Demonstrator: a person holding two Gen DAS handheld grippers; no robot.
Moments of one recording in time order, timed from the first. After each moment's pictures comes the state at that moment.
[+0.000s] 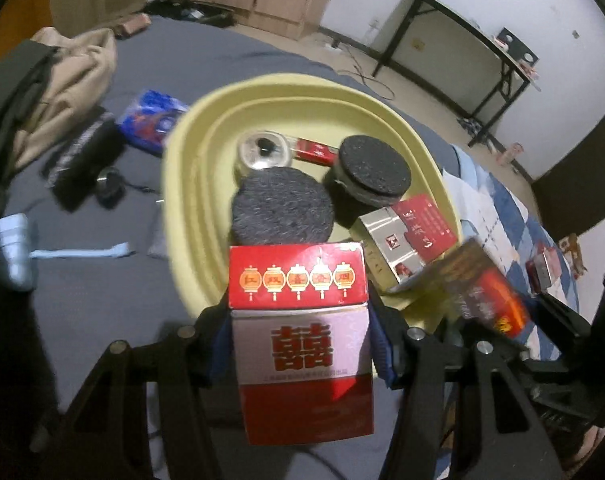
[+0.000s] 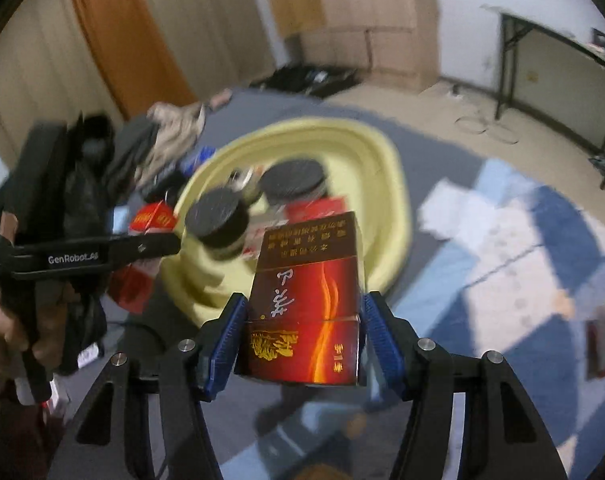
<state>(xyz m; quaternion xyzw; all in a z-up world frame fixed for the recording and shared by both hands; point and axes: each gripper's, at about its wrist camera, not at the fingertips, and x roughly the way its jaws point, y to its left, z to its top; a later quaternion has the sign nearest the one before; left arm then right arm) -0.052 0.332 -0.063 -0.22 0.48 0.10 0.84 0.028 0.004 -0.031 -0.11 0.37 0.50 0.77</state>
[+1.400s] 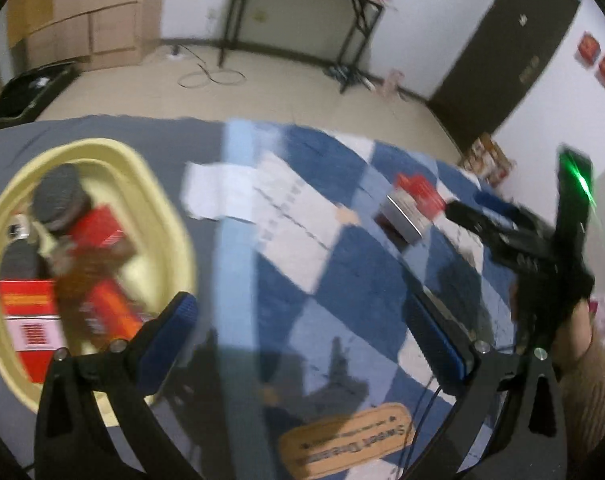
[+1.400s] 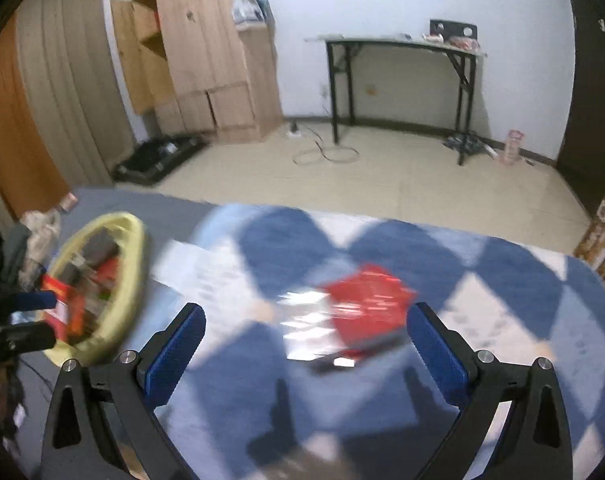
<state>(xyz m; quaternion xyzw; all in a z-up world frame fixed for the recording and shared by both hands) 0.026 0.139 -0.019 -0.10 0.48 -0.12 0.86 0.119 -0.153 -0.015 -0.03 0.33 0.28 0.90</state>
